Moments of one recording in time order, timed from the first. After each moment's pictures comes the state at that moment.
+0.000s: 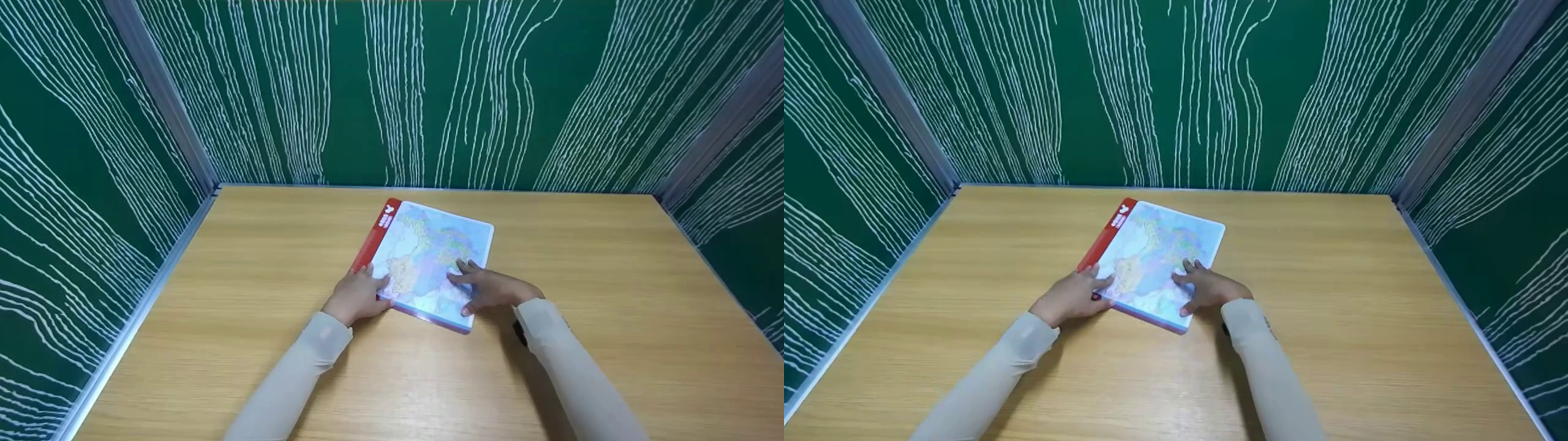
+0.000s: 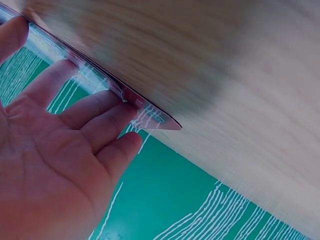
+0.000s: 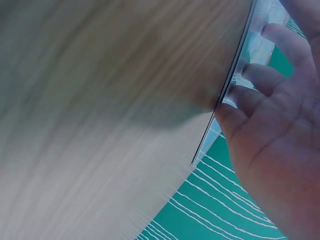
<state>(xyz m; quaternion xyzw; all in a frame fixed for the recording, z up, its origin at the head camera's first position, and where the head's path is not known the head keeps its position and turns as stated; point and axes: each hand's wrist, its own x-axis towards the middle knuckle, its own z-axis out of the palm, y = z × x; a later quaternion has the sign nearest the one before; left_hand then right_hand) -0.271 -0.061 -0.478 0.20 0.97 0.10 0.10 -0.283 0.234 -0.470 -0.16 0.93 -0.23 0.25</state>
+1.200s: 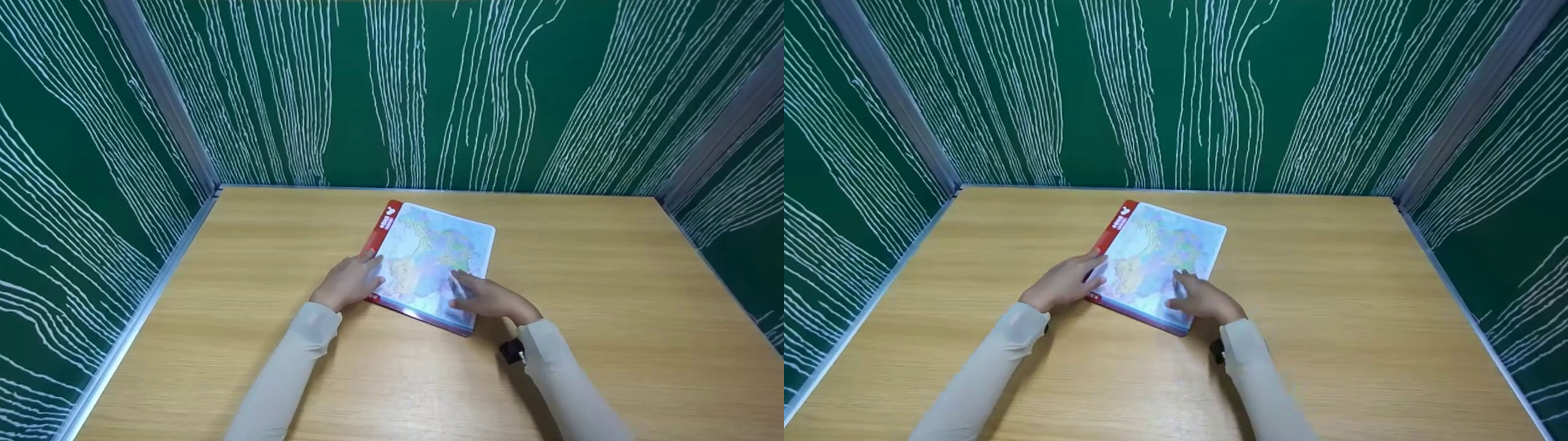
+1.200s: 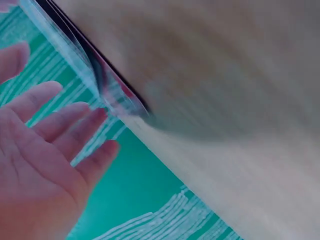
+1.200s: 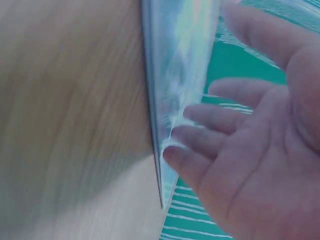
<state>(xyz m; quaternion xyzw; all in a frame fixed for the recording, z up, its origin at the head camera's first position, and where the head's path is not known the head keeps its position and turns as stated) -0.296 -0.078 -0.470 0.18 0.97 0.15 0.08 -0.256 0.215 -0.463 -0.10 0.92 -0.32 0.22</state>
